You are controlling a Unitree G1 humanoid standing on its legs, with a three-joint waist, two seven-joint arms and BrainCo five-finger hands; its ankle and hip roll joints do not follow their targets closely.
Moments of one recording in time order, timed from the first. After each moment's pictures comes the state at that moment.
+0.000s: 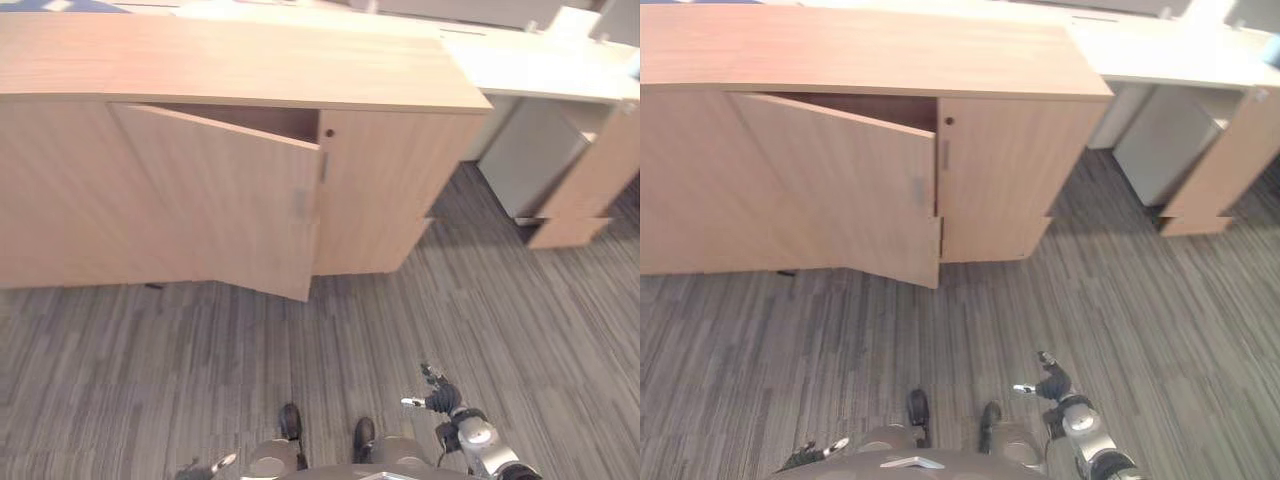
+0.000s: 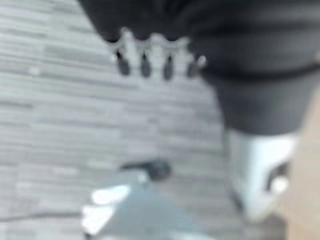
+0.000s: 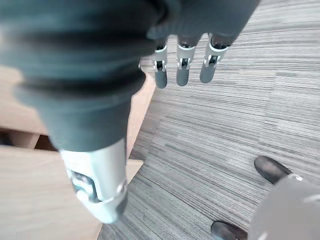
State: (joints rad) left arm 0.12 0.23 -0.23 1.23 -0.50 -0.09 -0.10; right arm -0.08 -0.24 0.38 1.03 0.10 -0.26 0.10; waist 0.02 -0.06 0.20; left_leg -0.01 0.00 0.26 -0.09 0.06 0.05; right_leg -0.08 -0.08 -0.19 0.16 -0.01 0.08
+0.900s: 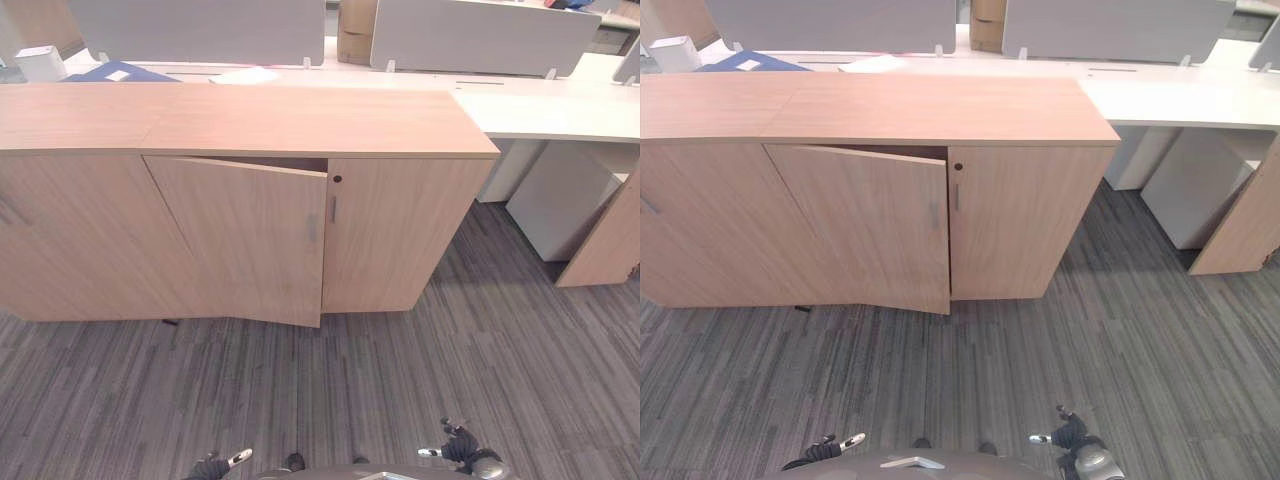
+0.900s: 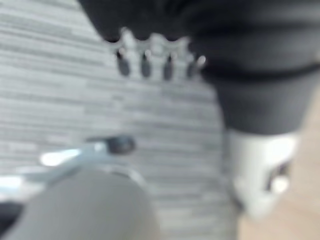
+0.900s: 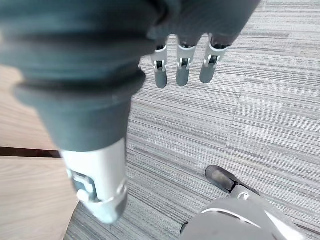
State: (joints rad) left arm 0.08 0.21 -0.27 1.19 -0.48 -0.03 -0.15; right arm 0.00 -0.23 0.38 1.18 0.10 -0.12 0.11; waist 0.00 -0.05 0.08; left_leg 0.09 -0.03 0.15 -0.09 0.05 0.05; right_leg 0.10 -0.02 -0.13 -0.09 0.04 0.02
